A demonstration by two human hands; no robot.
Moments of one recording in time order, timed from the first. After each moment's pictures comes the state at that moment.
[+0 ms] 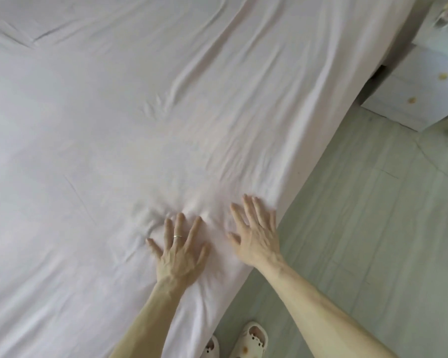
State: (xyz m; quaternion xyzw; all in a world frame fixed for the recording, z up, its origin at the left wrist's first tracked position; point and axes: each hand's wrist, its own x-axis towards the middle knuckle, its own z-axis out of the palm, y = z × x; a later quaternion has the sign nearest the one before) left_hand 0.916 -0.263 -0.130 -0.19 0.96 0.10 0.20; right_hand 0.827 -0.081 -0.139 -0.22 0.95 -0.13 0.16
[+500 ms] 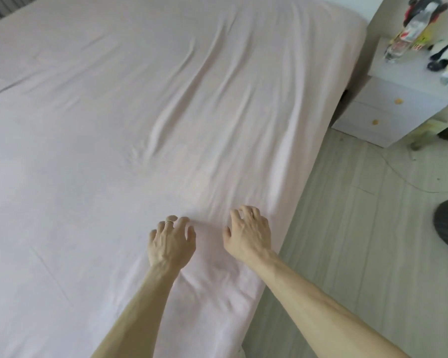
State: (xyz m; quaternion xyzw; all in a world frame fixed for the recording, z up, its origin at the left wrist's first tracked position) left_hand 0.745 -0.290 -0.096 -0.17 0.98 0.09 0.11; right_hand 0.702 -0.109 -0.078 -0.12 0.98 -0.11 0.14
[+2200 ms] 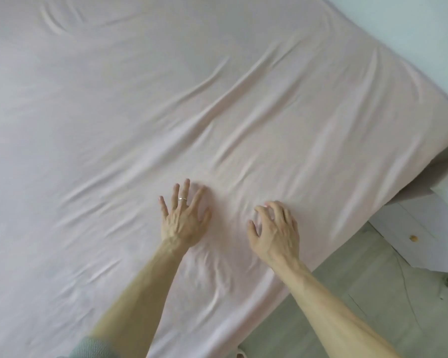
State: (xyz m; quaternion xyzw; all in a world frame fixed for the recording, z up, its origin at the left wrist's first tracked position) left_hand 0.395 -0.197 -0.135 -0.28 0.94 0.15 0.12; right_hand 0.310 0.011 -0.125 -0.27 0.95 -0.14 0.00
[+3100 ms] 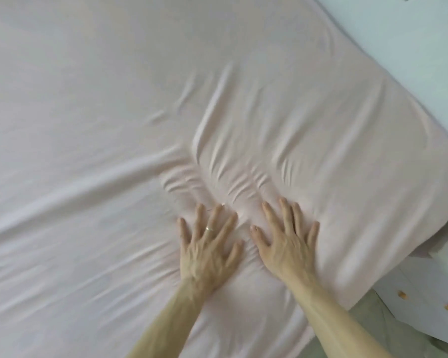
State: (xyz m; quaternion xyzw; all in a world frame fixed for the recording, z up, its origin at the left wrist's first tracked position) left_hand 0.224 -0.119 -0.183 -0.25 0.96 0.16 0.03; right_hand 0.104 0.032 -0.180 -0.26 0.96 0.00 0.06
